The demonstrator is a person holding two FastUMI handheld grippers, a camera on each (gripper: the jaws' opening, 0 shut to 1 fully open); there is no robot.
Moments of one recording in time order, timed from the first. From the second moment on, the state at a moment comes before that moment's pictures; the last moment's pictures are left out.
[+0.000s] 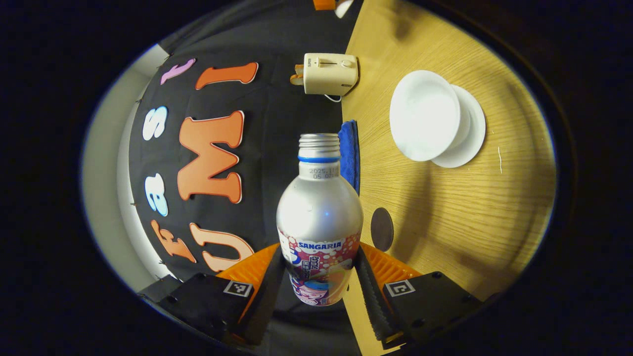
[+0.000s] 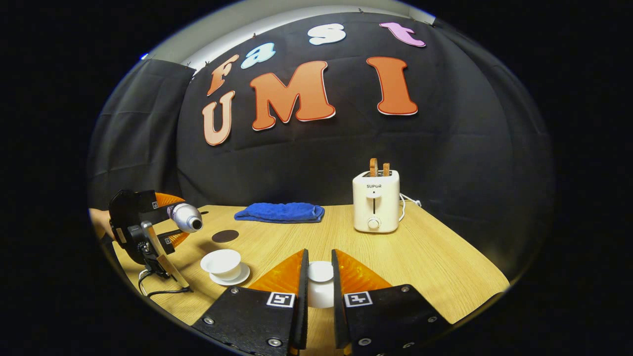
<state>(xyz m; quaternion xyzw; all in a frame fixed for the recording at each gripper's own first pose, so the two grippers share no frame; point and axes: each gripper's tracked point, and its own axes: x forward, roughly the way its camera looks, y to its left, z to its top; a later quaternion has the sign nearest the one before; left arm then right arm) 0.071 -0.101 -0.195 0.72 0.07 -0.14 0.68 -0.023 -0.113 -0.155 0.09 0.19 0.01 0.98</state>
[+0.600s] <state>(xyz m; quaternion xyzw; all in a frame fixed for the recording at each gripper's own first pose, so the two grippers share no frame) 0.076 -0.120 -0.176 0.78 0.02 -0.17 0.60 -0.029 -0.114 -0.155 0.09 0.19 0.01 0.98</state>
